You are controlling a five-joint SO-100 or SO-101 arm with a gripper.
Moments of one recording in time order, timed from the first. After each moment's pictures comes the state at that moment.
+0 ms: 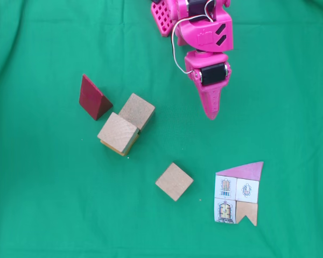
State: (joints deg) arm -13.7 190.5 180.4 45.9 -3.3
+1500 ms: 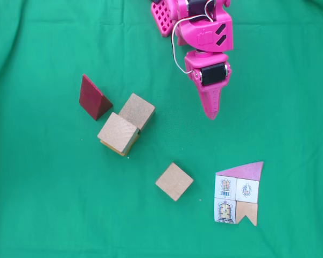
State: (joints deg) arm -13.6 190.1 178.8 45.9 -3.8
